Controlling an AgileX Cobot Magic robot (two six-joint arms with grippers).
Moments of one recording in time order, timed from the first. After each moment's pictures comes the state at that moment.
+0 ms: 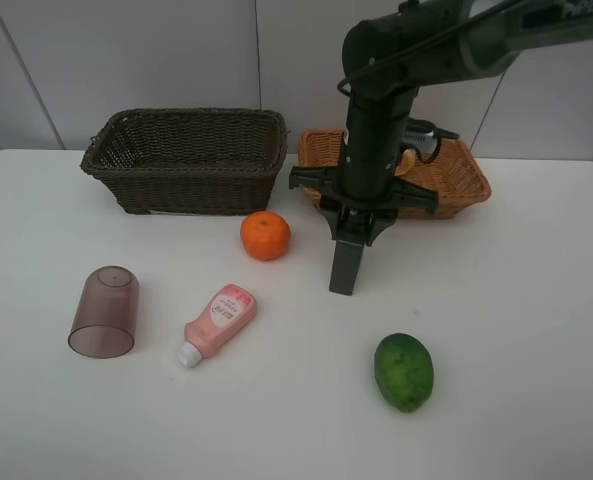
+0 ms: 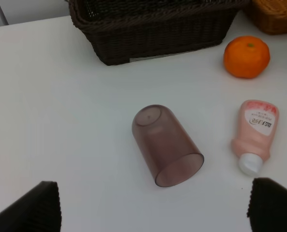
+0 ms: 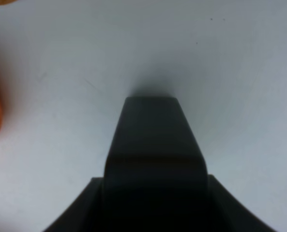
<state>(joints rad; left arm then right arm) -0.03 -0.01 -0.51 -0.11 1.06 0.13 0.59 2.06 -1.52 -0.14 1.06 0.92</state>
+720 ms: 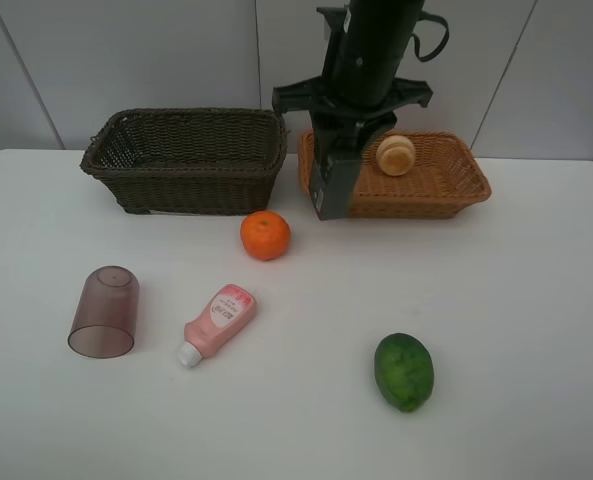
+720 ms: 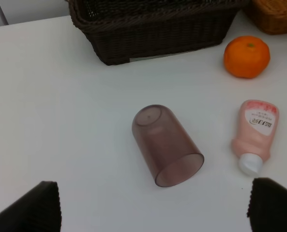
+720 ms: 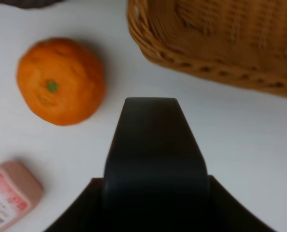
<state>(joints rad) -0.03 -0.01 -0.51 -0.11 1.06 0.13 0.59 2.00 -1.84 -0.09 1.22 0.33</state>
